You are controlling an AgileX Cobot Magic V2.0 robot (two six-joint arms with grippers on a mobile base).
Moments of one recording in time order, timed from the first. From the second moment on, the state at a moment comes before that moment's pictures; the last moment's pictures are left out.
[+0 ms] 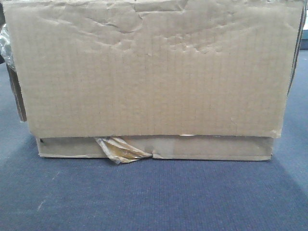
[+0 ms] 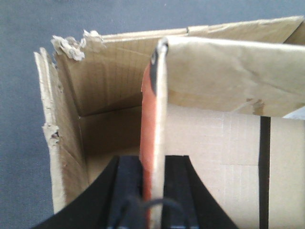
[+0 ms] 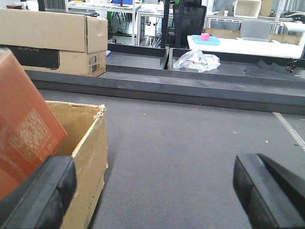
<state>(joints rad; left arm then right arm) -0.42 1.75 -1.97 0.09 1.07 -0.26 0.09 0.62 -0.78 0.08 0.33 -0.09</state>
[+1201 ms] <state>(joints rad) -0.33 1.51 -2.05 0.14 1.23 -0.13 0.12 0.84 -1.24 0.12 0.75 -0.09</state>
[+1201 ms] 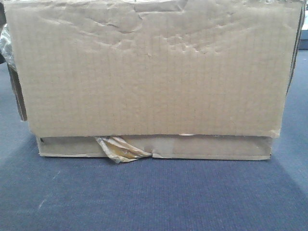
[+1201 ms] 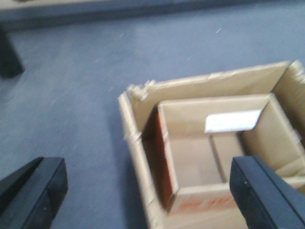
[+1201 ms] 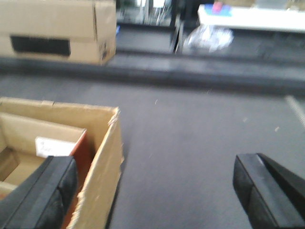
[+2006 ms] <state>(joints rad) -0.32 1.49 -1.56 0.06 1.23 -0.13 0.31 1.49 -1.50 0.20 1.12 -0.09</state>
